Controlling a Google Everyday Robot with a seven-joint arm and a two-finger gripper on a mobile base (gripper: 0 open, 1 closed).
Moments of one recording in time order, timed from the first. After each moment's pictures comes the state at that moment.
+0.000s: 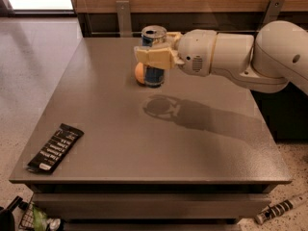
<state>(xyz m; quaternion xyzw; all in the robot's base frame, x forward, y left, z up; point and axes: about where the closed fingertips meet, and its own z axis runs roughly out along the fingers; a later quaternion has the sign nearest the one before) 0.559 0.009 0.984 -0.42 0.61 0.37 0.56</state>
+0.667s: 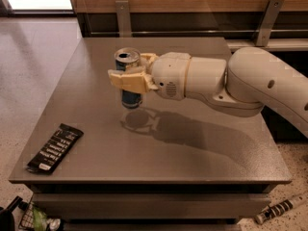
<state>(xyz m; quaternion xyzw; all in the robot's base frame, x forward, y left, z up) 0.516 0.061 0.957 -0.43 0.60 0.38 0.56</state>
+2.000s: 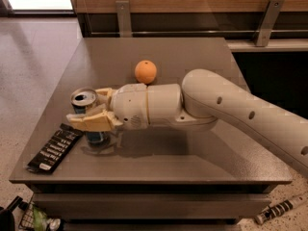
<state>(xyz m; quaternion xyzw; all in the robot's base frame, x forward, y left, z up) 0.447 0.149 0.903 -0.52 0.53 0.46 0.48</state>
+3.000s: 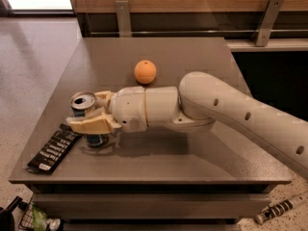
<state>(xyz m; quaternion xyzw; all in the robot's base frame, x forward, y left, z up) 0.445 0.154 0.894 -0.52 0.53 0.47 0.48</state>
